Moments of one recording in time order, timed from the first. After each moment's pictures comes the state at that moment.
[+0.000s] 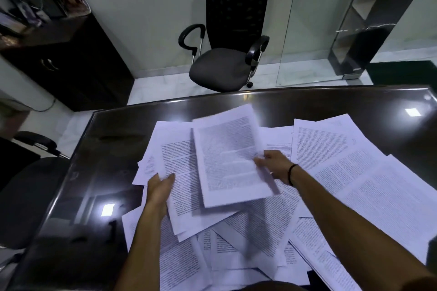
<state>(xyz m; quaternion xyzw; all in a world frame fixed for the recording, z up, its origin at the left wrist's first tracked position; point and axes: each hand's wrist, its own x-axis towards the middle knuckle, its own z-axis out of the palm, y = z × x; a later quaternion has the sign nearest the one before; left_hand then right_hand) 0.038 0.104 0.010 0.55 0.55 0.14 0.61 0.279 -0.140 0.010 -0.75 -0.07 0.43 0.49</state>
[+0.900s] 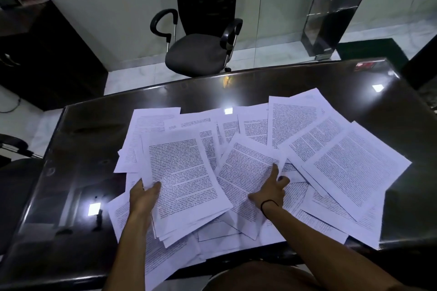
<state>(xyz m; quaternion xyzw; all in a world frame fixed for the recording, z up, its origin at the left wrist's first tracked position) -0.017 0.062 -0.006 0.59 0.55 0.11 0.58 0.146 -0.214 -0.053 -0.90 0.12 0.28 0.31</state>
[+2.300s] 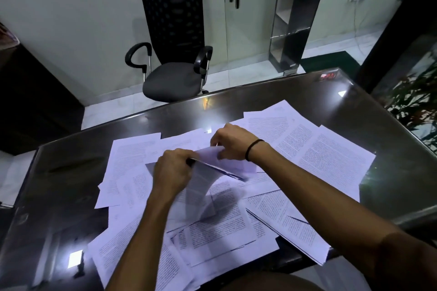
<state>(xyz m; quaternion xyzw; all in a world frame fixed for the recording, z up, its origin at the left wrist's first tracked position) 0.114 -0.017 0.116 0.96 0.18 0.06 0.19 0.253 -0.168 0.121 -0.87 -0.47 0.11 0.11</state>
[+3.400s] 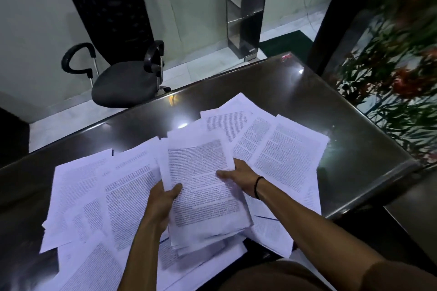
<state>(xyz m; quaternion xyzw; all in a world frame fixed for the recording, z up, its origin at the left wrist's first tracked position) 0.142 -0.081 0.026 0.67 0.36 -0.08 0.65 0.247 -0.300 -0.010 -0.66 0.02 0.37 0.66</state>
